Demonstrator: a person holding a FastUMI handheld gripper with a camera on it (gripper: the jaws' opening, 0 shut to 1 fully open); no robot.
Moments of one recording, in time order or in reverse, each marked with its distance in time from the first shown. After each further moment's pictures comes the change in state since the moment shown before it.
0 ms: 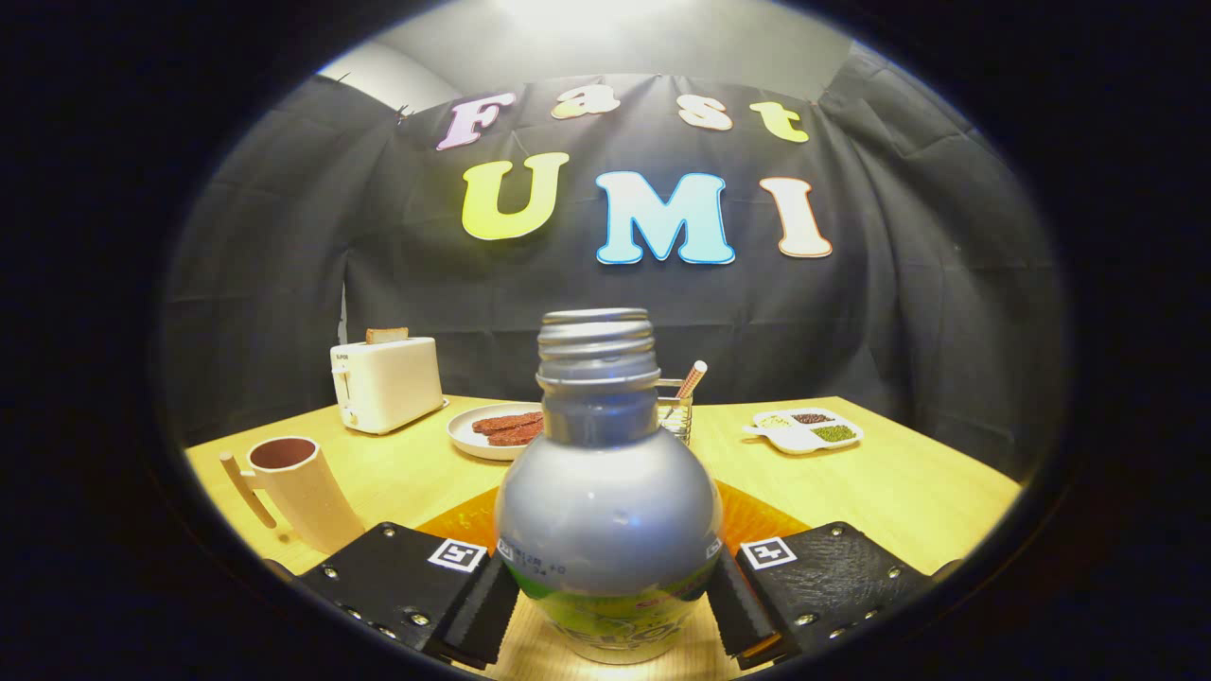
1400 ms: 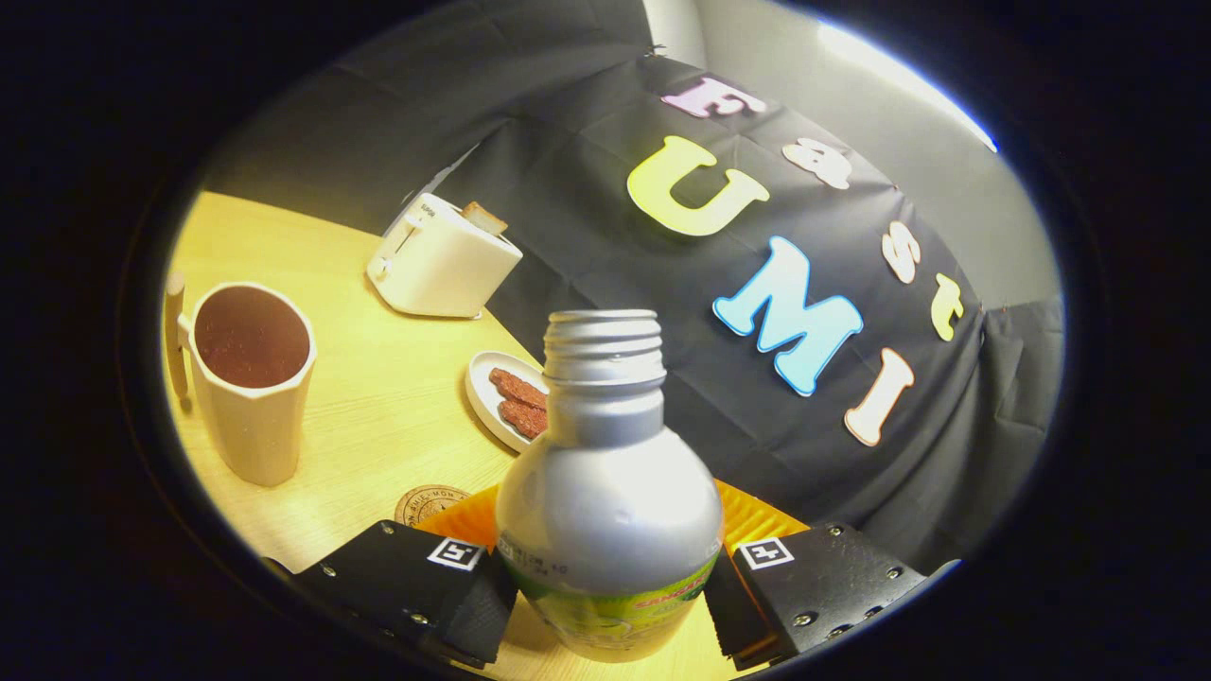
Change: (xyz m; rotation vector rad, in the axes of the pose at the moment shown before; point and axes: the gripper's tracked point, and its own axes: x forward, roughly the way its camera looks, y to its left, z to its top) arm 0.051 0.077 0.029 -0.755 0.002 0.027
